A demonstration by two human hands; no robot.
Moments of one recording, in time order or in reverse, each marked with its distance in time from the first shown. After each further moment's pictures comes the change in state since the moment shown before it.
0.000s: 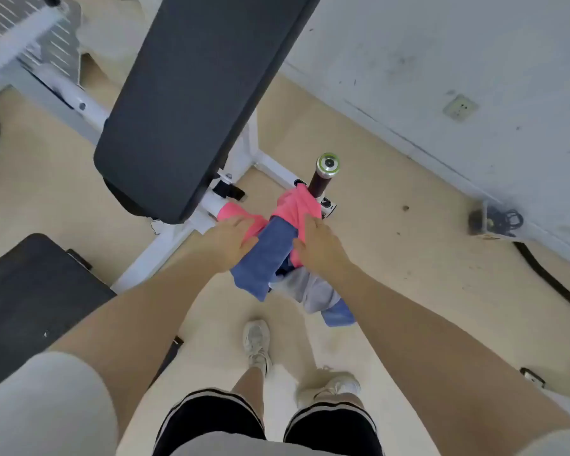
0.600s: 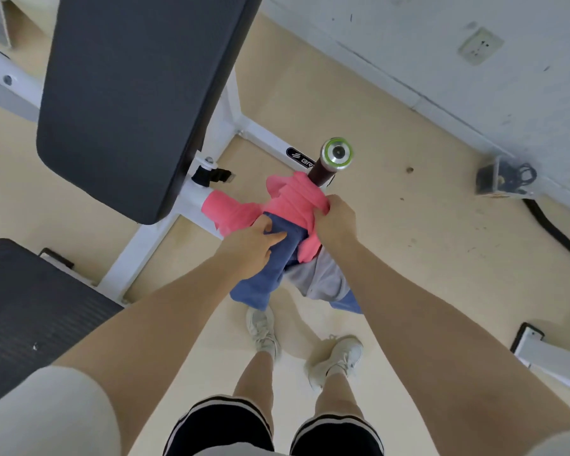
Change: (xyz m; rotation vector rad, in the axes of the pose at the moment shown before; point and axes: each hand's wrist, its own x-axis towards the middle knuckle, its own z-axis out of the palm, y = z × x) left_hand 0.076 0.000 0.045 0.177 -0.140 0.168; right_hand 0.080 0.031 0.013 0.453 0.218 0.380
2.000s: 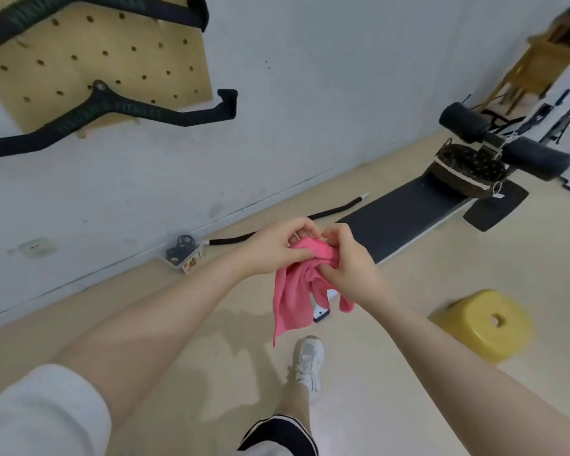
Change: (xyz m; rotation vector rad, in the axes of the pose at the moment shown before) left_hand -0.099 0.871 0.119 -0.125 -0.334 1.151; right_hand -0.412 0.583 -0.516 0.332 0.811 0.088
